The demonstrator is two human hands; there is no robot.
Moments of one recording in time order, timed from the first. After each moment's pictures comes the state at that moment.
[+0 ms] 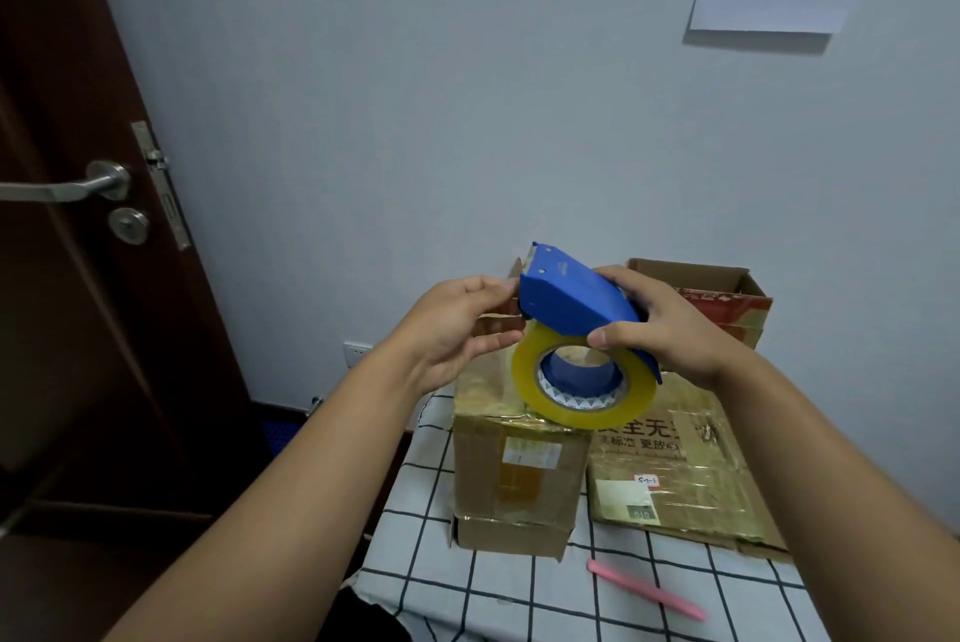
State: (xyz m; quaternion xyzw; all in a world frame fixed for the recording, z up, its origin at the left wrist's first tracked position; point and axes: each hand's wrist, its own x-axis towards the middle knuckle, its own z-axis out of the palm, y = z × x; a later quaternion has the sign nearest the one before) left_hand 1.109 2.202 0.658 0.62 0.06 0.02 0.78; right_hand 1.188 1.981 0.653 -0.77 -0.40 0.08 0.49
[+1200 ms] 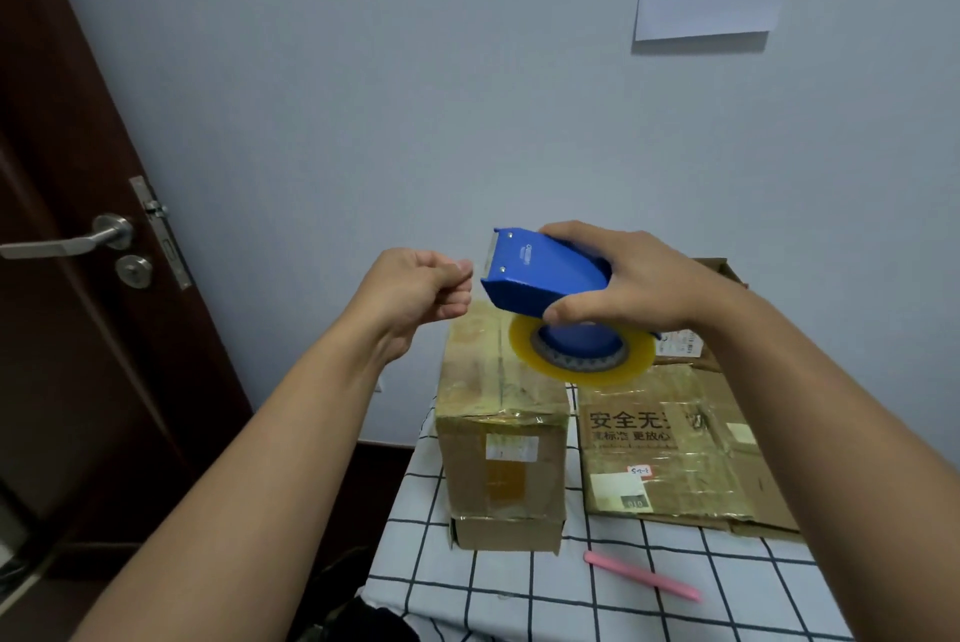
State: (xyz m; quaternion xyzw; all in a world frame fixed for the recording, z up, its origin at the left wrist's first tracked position) left_hand 1.092 2.192 0.707 0.73 0.09 0.15 0.66; right_hand 1.163 1.962 0.713 -0.86 -0.41 -0.03 0.30
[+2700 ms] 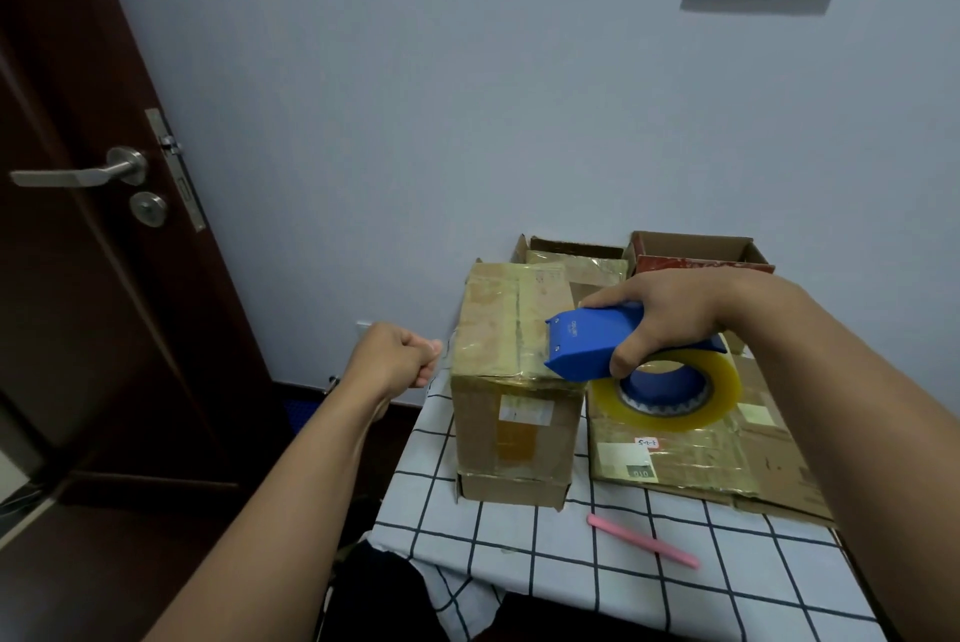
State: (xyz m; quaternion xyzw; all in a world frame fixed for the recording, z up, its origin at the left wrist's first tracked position) left_hand 1.086 2.253 0.570 0.79 0.23 0.12 0.56; right_hand 1.187 1.969 0.682 -0.92 -0.32 0.21 0.04
